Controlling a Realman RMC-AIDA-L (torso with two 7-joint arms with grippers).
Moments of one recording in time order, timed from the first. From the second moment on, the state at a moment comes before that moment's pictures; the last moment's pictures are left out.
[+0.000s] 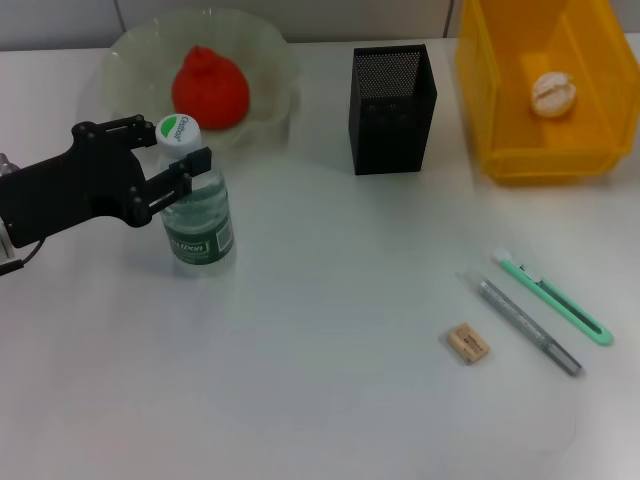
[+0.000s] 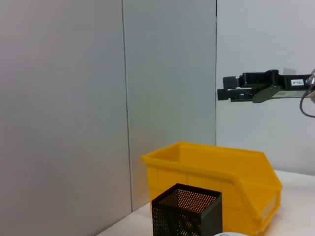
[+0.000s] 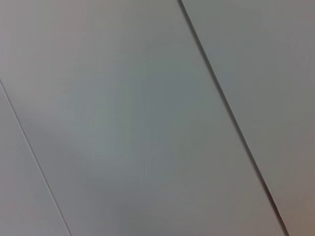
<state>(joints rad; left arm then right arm) -0.23 -2.07 1.08 0.91 1.50 1.33 -1.20 0.51 2.08 -0.75 -0.77 -1.45 -1.12 1.63</state>
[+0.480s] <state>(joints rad) -0.27 -2.07 1.05 0.78 1.41 1.32 -1.09 0.48 2.08 -0.74 -0.76 -1.42 -1.16 1.61</state>
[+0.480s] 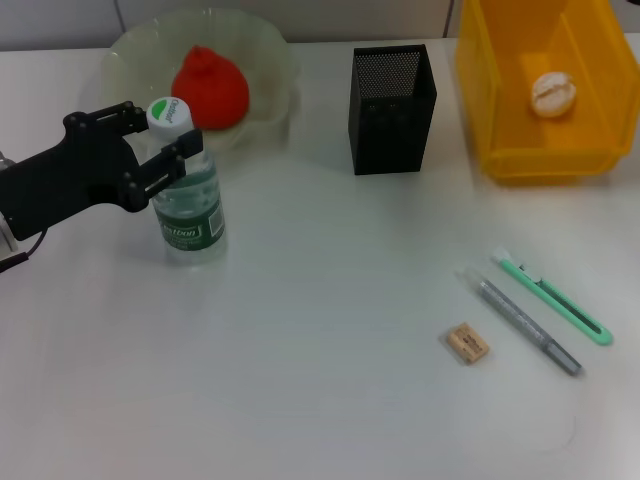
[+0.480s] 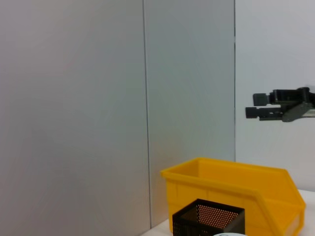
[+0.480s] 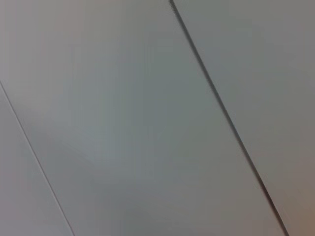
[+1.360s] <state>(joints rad) -0.29 -2.07 1.04 0.74 1.31 1.37 -1.05 0.47 2.08 -0.74 -0.75 -1.40 -1.16 1.59</state>
